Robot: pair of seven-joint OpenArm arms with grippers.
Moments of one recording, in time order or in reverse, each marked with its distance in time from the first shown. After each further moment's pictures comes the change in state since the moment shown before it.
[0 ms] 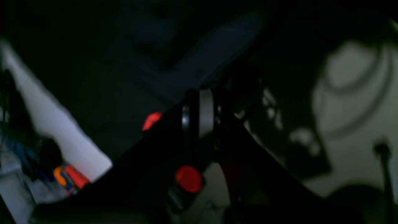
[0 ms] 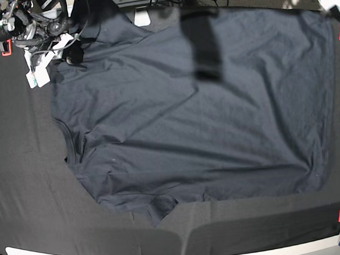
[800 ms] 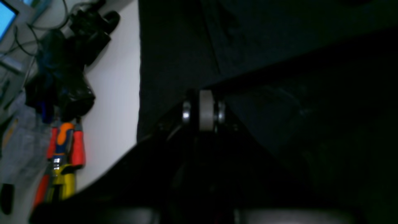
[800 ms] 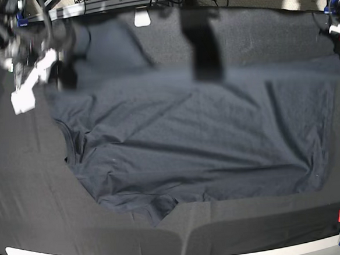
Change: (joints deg) left arm -20.3 9.6 -8.9 -6.1 -25.8 -1.6 1.6; right arm 7.8 6.6 -0.1 0.5 13.4 0.7 -1.2
